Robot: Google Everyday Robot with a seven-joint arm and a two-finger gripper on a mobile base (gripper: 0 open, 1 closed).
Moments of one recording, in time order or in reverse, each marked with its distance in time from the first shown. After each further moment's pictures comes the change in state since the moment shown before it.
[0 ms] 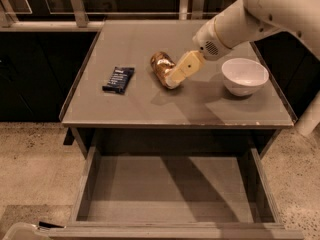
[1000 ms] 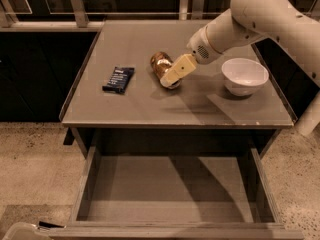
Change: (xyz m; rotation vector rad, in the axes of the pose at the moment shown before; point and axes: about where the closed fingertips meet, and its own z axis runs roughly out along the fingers) arm 0.007 -0.017 0.042 -0.049 -0.011 0.063
